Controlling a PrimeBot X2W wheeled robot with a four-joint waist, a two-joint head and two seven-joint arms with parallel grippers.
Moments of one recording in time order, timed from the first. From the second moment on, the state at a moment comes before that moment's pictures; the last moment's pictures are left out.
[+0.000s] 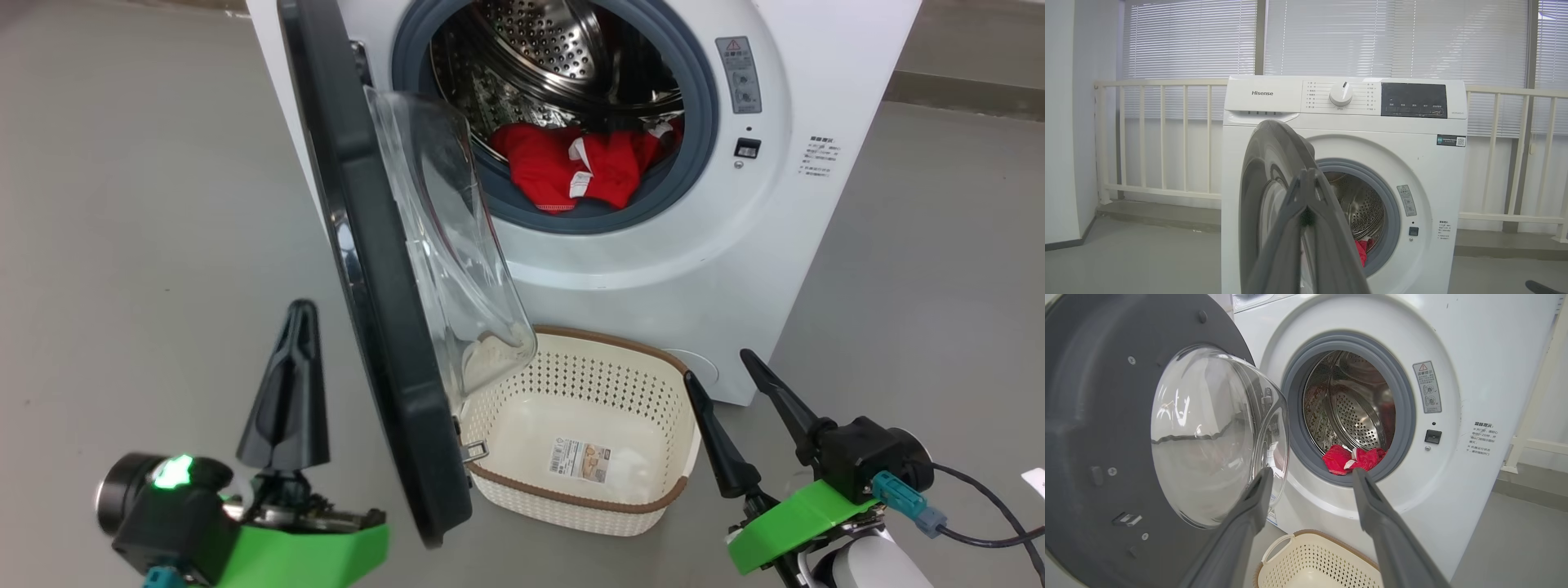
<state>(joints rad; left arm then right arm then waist) -0.13 0.06 -0.15 -0.13 -0.20 0.08 -0.26 -0.14 -0.05 0.18 0.27 0.24 0.13 -0.26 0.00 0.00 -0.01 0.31</state>
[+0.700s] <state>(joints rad) -0.21 0.05 -0.41 -0.11 -0.23 0.02 -0.11 -0.14 -0.05 0.20 0.28 0.25 0.13 -0.26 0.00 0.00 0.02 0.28</state>
